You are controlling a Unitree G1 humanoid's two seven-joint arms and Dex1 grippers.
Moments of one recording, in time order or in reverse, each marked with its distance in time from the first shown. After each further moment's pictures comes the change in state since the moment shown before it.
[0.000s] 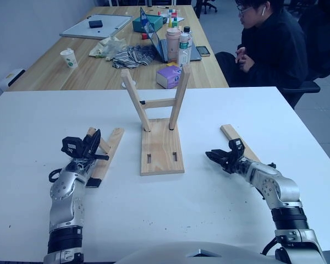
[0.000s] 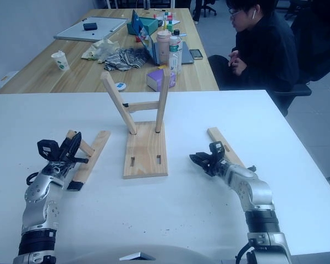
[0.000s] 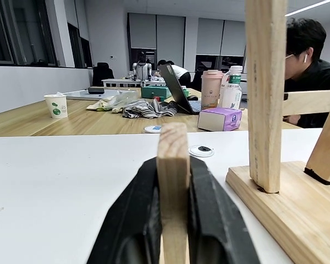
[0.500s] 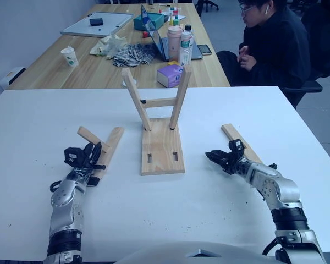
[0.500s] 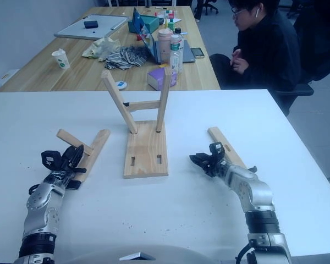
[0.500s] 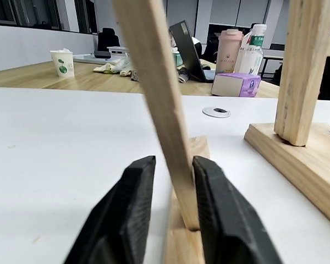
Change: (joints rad) left arm 0.001 0.004 0.032 0.139 -0.022 -0.045 -0.038; right arm 0.007 0.000 0.001 -0.001 -0.001 -0.011 0.001
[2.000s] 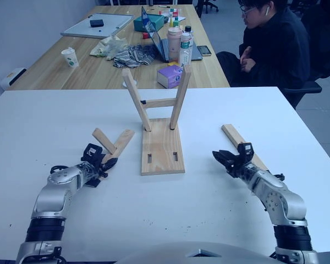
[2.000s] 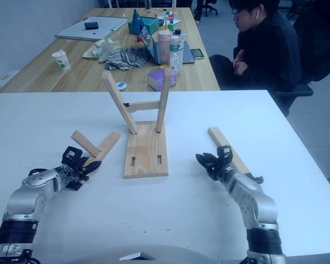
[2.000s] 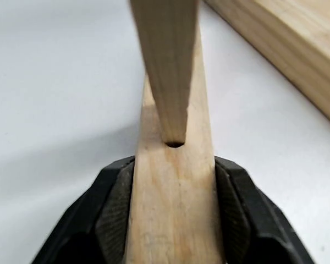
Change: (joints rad) left arm -0.082 0.220 -0.169 -0.194 0.089 0.730 -0.087; right arm 0.120 0.067 -0.093 -0.207 0.048 0.017 -0.172
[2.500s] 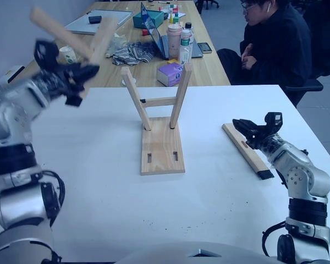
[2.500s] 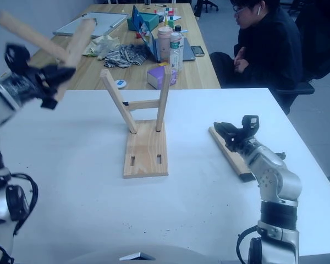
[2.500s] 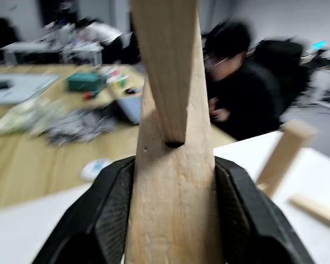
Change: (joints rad) left arm -0.785 0.227 0.182 0.050 -0.319 0.367 -0.135; right arm -0.209 -0.082 -0.197 0.039 0.129 0.053 0.043
